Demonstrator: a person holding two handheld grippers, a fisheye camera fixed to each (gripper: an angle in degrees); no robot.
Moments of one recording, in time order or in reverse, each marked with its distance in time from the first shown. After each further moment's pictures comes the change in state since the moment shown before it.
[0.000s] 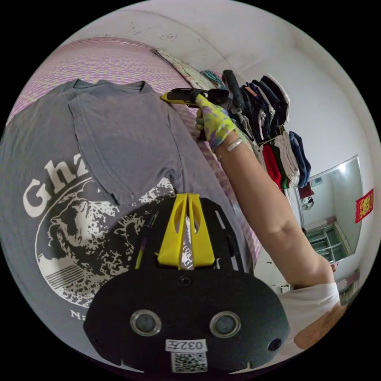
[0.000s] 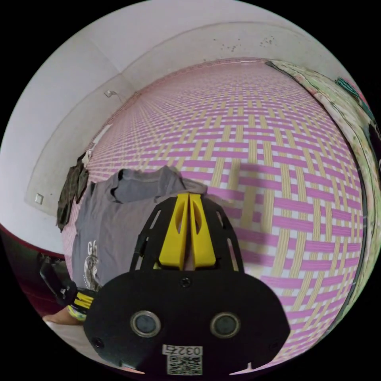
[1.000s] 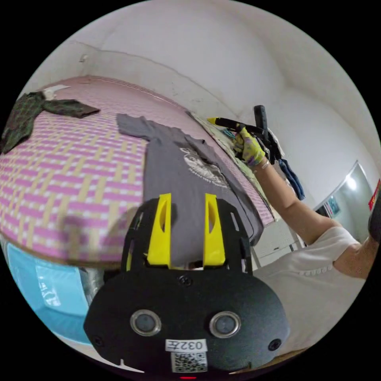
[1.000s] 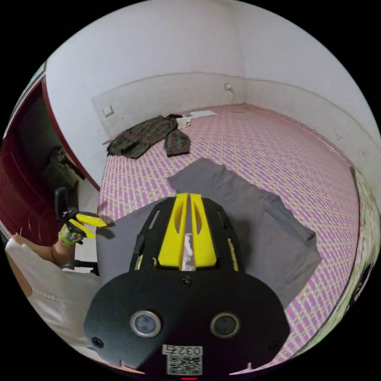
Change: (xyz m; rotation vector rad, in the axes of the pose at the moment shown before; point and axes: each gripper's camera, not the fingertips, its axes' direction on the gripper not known) left arm -0.095 0.368 -0.230 0.466 -0.201 -0.074; right arm -0.337 0.122 -0.087 0.034 -0.161 -0.718
